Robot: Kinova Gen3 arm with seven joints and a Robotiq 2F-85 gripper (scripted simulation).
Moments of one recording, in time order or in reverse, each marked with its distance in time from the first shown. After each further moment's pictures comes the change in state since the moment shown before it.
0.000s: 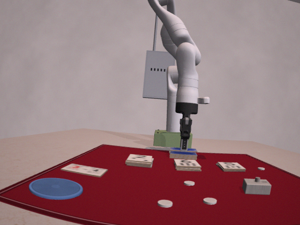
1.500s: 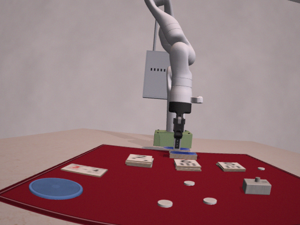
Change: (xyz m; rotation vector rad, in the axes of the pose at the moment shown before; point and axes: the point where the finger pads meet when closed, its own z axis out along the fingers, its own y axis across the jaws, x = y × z) arm -0.023 -0.003 -0.001 0.004 -0.007 0.002
